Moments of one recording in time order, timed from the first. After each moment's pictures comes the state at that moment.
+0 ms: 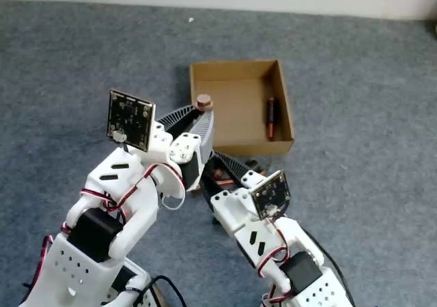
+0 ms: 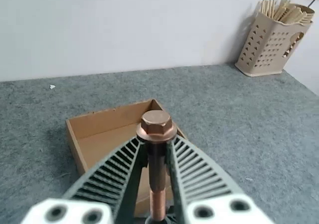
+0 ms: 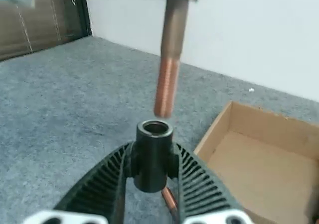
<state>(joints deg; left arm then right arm) 27.0 -65.2 45.8 42.1 18.7 -40.4 -102.2 93.0 22.2 1.9</state>
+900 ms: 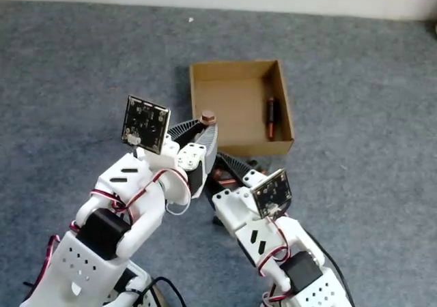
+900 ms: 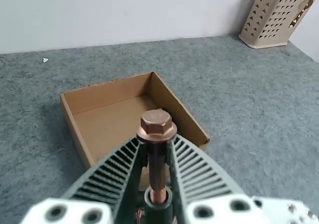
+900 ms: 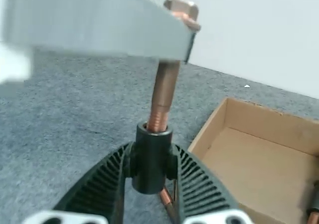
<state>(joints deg) 28.0 -65.7 51.5 43.8 18.9 -38.0 -102.1 93.1 22.3 1.8</state>
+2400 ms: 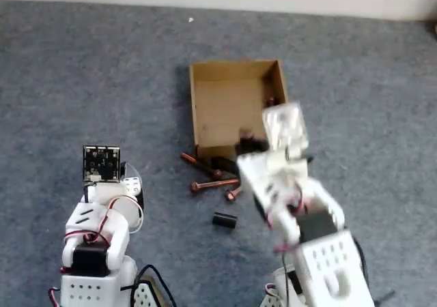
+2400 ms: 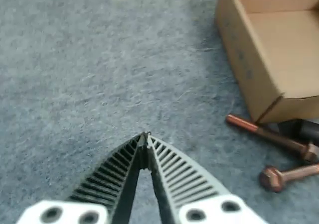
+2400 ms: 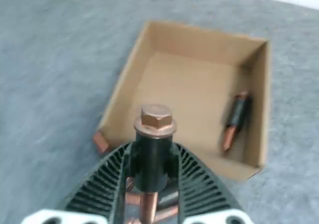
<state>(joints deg) -4.3 -103.7 91.1 56.3 6.3 -22.2 -57.0 54.5 43.0 1.9</state>
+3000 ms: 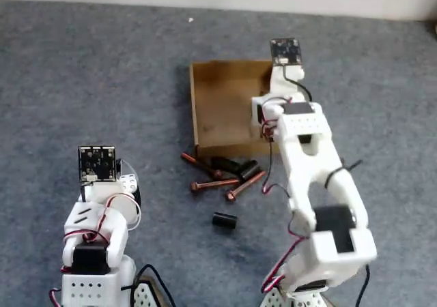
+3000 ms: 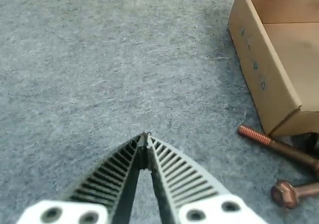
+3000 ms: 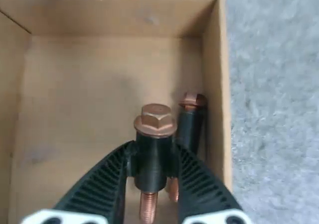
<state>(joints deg) -6.2 -103.7 92.8 52.8 6.2 -12.0 7.6 16.3 36.2 1.9</state>
